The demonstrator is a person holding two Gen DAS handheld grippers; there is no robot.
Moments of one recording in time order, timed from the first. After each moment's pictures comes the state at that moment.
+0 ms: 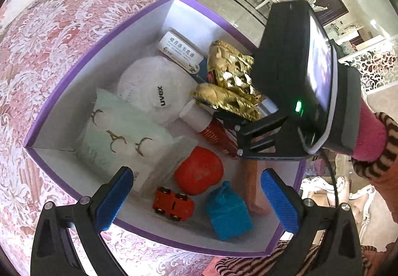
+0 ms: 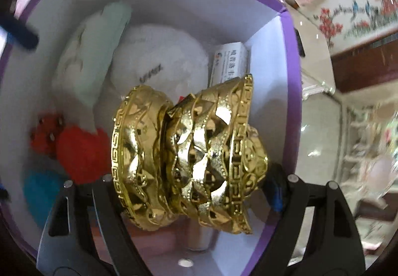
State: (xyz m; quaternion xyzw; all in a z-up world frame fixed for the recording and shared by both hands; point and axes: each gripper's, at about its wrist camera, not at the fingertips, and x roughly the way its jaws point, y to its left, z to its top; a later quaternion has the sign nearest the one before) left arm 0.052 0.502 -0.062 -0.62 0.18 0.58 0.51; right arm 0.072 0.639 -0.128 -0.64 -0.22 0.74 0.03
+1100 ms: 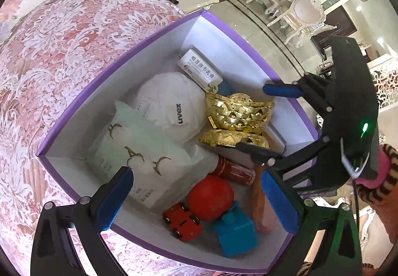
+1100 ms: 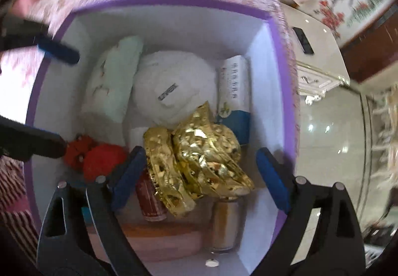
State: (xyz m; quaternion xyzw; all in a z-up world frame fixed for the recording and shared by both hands) left arm 0.024 0.526 -0.096 -0.60 0.14 0.62 0.48; right arm 0.071 0.681 -0.091 -0.60 -0.04 0.80 0.02
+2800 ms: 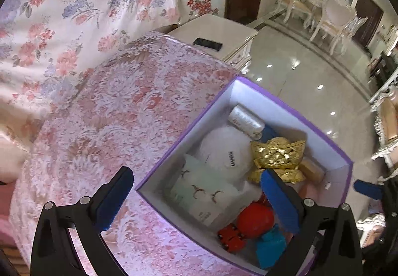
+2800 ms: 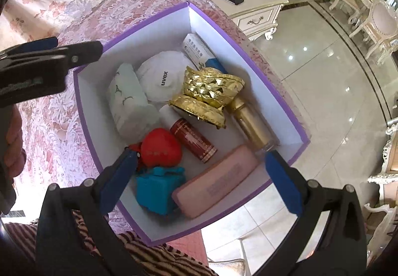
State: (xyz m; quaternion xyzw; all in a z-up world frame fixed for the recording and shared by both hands) left arm 0.032 0.534 -0.015 -0.47 0.26 0.76 0.37; right arm 0.168 0.619 -0.027 -0.57 0.17 0.77 0.22
